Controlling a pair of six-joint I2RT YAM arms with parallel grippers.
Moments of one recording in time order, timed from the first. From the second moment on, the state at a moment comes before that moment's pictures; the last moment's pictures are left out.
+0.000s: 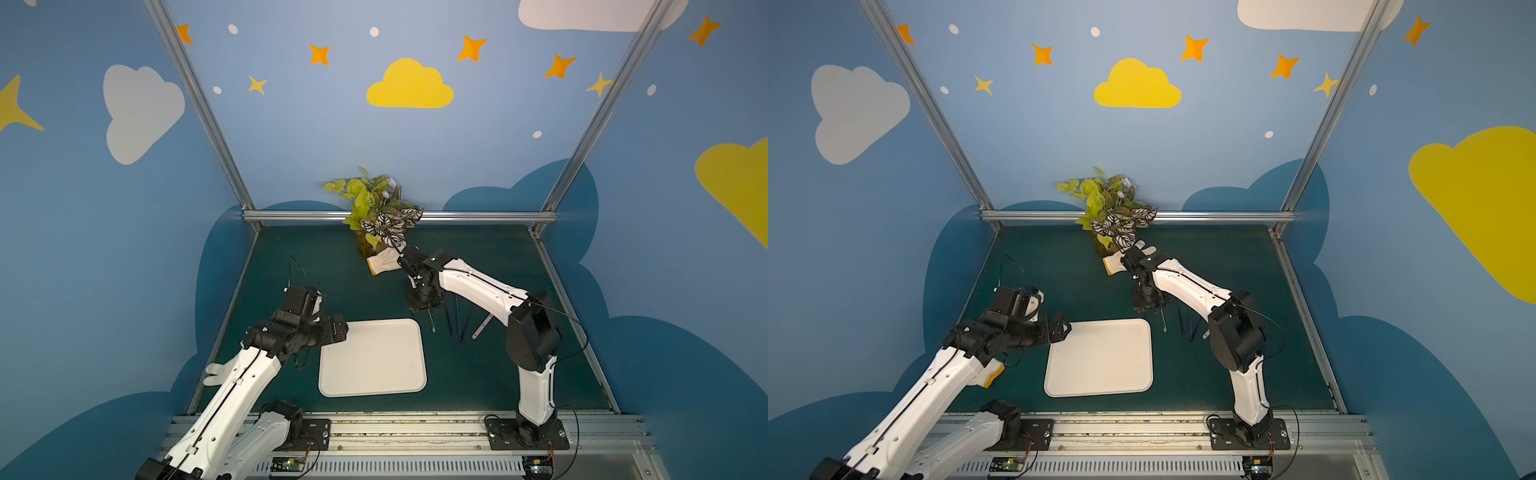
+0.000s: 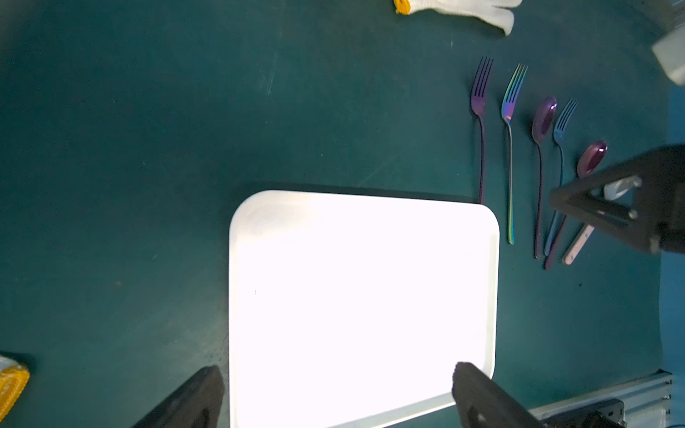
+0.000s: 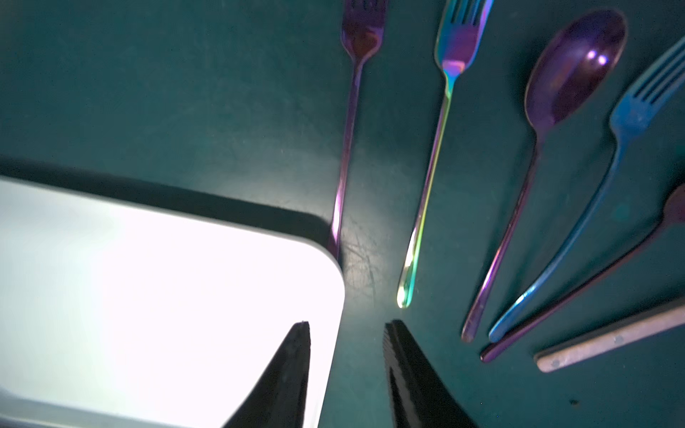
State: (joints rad) left arm -0.29 0.92 0.83 -0.93 0.16 -0.50; right arm 0.77 2.04 1.75 -1.11 0.05 0.44
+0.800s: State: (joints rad) left arm -0.29 0.91 0.83 -0.99 0.17 -0.45; right arm 0.71 2.33 1.94 -1.11 0.03 0.41
